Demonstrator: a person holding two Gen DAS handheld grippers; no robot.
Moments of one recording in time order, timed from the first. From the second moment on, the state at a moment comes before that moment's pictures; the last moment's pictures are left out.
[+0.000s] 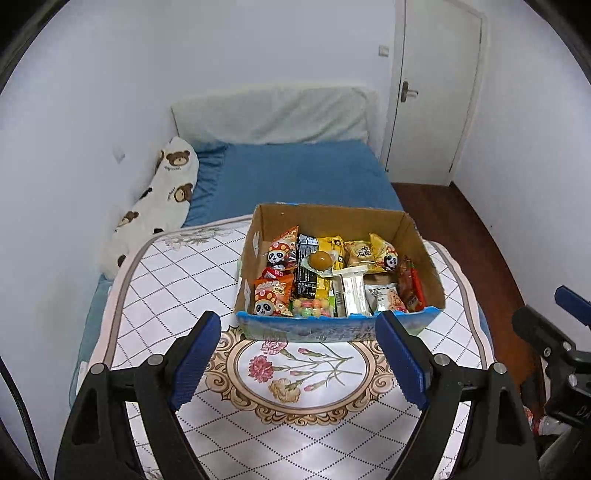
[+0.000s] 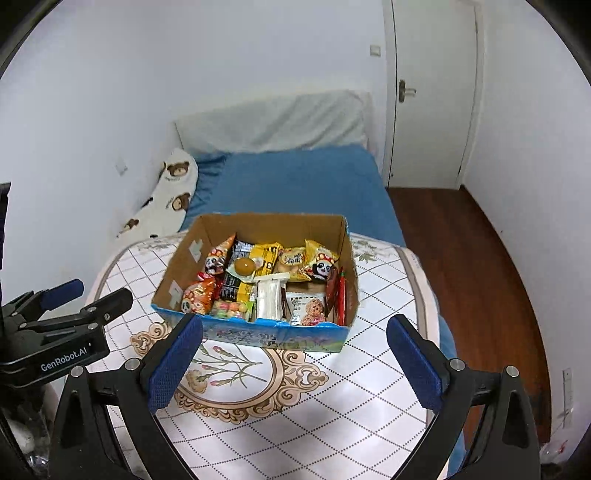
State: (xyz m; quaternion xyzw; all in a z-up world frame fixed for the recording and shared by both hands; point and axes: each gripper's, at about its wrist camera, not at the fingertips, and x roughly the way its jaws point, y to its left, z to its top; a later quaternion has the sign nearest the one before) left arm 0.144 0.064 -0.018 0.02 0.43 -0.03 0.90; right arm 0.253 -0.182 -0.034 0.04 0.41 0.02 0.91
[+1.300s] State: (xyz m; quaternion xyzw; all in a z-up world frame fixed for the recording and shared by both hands) left arm 0.150 0.049 -0.029 0.03 0.42 0.00 0.91; right arm 0.247 -0.188 -0.036 0.04 0.40 -0.02 0.92
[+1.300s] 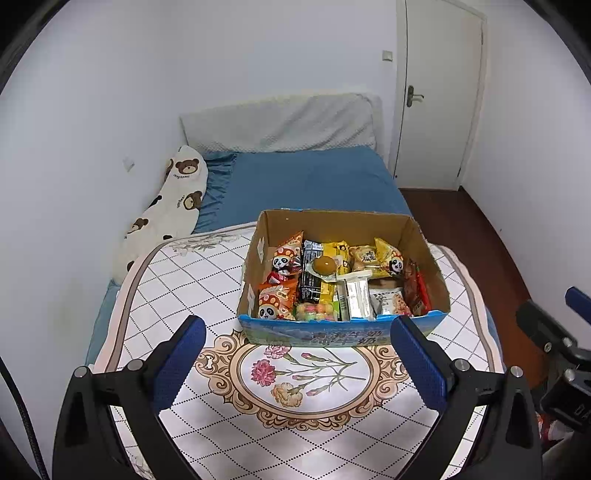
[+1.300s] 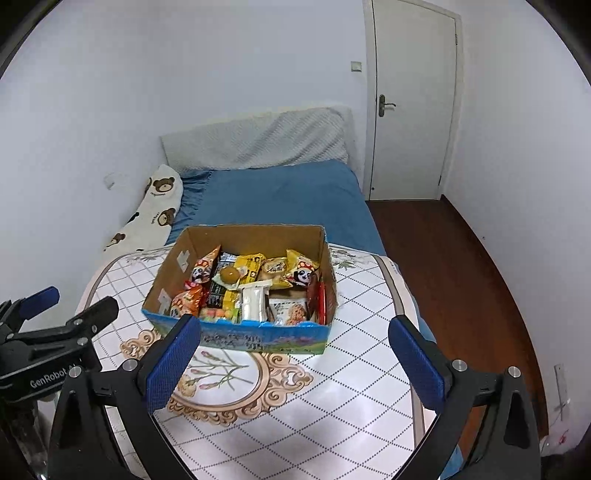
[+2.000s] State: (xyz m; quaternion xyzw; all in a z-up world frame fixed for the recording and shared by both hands) left arm 0.171 0.050 -0.041 0.02 0.43 0.00 0.90; right arm 0.280 -0.188 -0.057 0.04 0.41 -0.04 0.91
